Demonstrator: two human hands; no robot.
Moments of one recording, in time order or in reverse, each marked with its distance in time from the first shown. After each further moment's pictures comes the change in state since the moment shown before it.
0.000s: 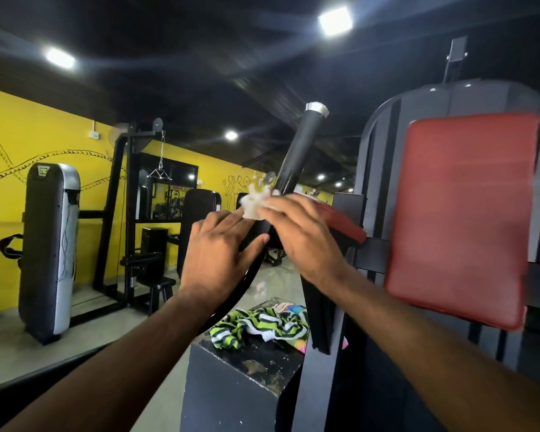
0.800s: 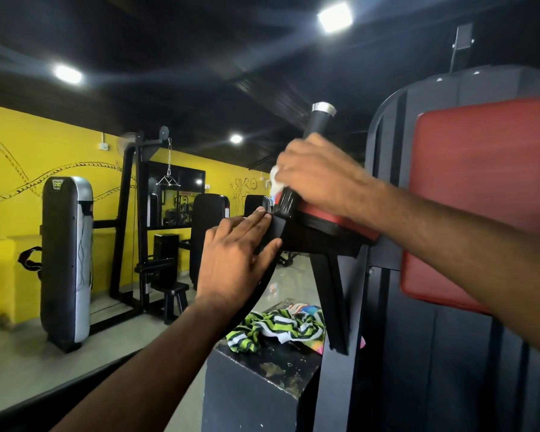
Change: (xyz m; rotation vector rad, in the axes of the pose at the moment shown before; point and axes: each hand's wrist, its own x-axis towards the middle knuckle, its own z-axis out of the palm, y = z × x) left_hand -0.005 0.004 0.000 -0.019 -0.021 -0.017; right_hand 0.090 0.023 -0.039 -0.575 -0.562 -0.354
